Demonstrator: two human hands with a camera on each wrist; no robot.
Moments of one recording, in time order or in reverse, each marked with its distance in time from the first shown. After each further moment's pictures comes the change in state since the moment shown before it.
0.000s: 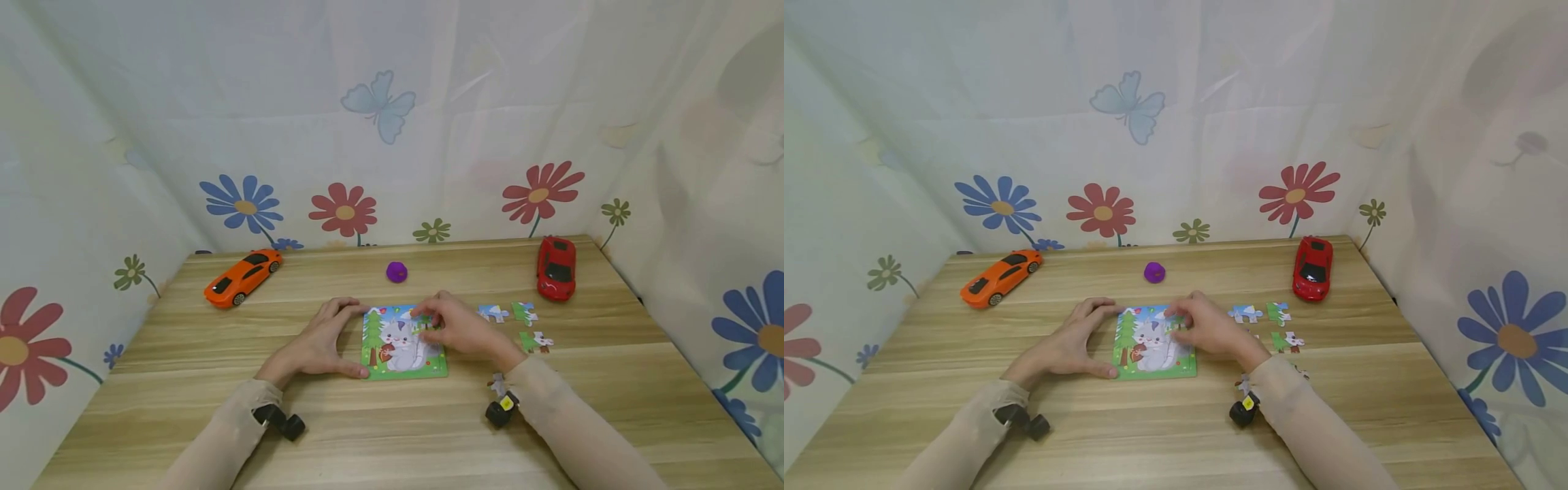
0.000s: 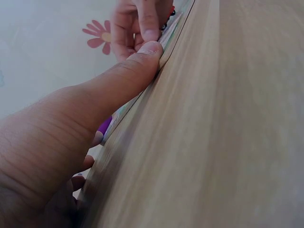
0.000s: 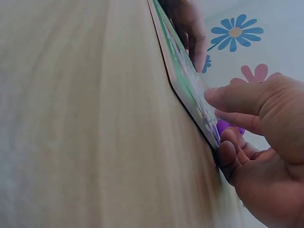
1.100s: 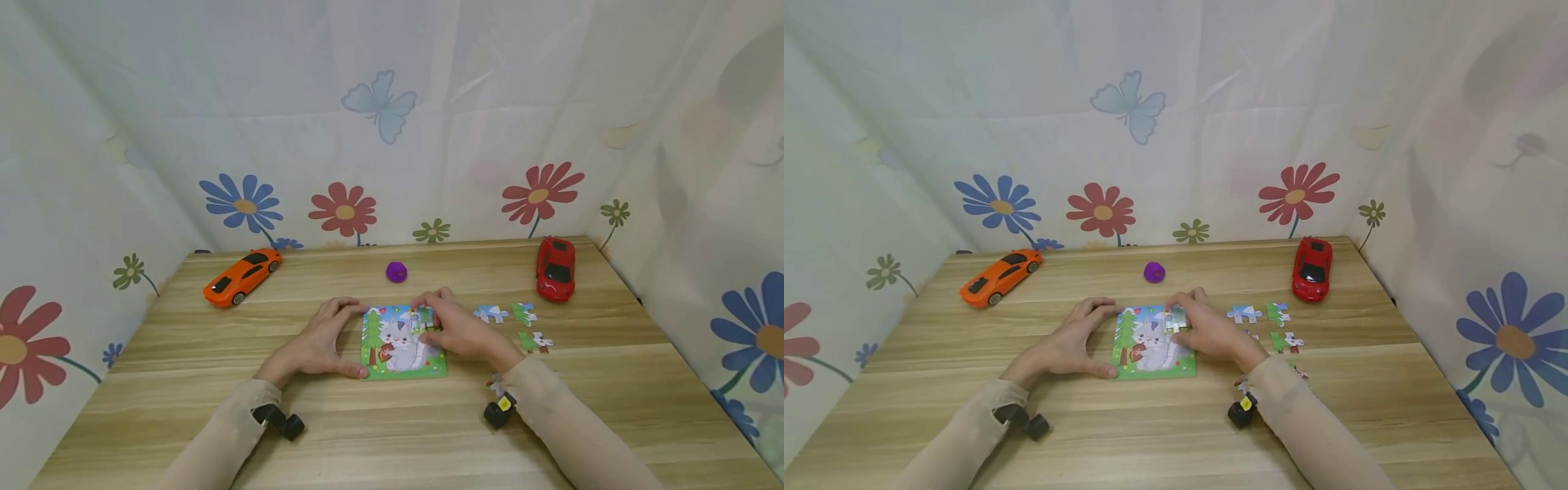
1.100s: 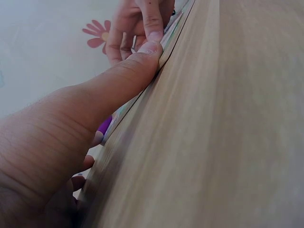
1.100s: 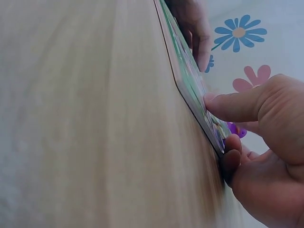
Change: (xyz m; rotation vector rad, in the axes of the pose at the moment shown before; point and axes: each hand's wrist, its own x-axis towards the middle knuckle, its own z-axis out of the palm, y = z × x) left_hand 0.000 -0.001 0.000 0.004 0.007 0.015; right_hand -0.001 -0.001 0.005 -0.001 -0.008 0.027
